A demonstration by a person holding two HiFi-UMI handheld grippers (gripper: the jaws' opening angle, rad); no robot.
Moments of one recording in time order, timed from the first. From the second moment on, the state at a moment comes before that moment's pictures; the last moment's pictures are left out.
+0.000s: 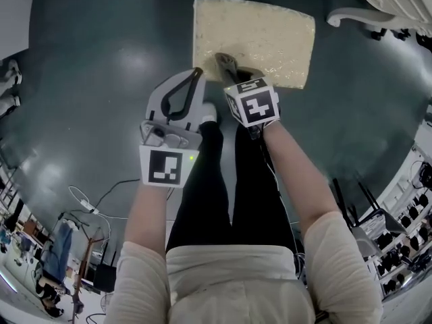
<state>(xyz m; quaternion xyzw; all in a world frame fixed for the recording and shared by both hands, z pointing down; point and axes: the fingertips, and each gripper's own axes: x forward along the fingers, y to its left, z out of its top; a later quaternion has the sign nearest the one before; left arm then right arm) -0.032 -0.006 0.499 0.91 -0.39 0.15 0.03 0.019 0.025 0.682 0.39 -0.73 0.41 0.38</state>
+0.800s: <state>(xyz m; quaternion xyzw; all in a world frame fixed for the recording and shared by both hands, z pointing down) -0.062 -0.017 0.523 0.90 -0.40 0.15 0.06 -0.014 0.019 0.713 0.37 -0.73 0.43 0.38</state>
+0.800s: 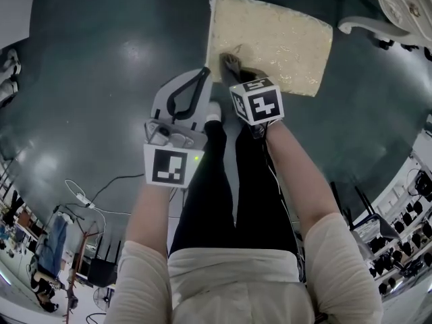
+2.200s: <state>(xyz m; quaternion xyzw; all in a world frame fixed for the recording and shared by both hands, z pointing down) 0.155 -0.030 0.507 0.93 -0.33 0.13 0.01 0.218 0.058 0.716 0.43 -0.69 0.46 0.37</state>
